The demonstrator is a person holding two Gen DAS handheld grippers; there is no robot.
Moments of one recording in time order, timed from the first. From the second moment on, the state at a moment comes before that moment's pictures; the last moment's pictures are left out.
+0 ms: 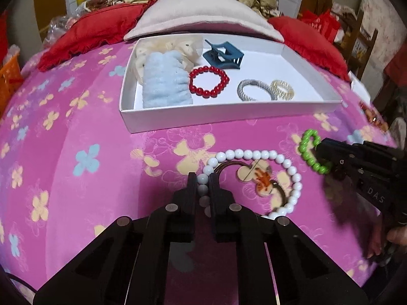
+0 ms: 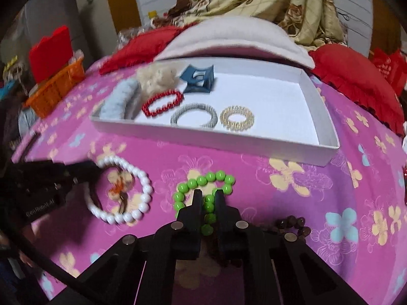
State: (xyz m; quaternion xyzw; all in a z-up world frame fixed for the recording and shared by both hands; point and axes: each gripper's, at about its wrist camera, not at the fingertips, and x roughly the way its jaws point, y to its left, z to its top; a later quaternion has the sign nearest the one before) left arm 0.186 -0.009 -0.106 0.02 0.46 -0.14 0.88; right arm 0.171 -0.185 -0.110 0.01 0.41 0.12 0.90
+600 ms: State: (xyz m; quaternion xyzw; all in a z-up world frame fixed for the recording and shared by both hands) left arm 0.160 0.007 -0.055 -0.01 0.39 -0.17 0.90; right arm 0.159 -0.224 -0.070 0.12 0.35 0.13 0.92
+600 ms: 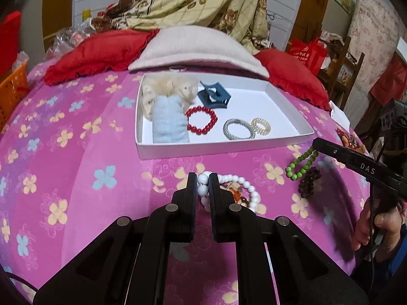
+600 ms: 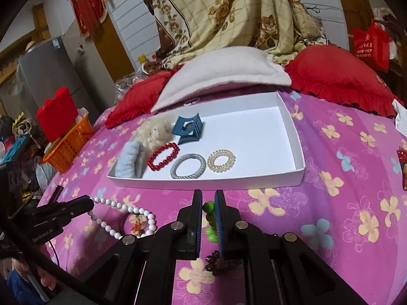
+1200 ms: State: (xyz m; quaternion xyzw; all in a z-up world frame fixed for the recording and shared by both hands) left arm 0.166 -0.009 0.010 -0.01 0.36 -0.19 0.91; right arm 0.178 -0.220 -0.019 0.13 0.29 0.14 0.94
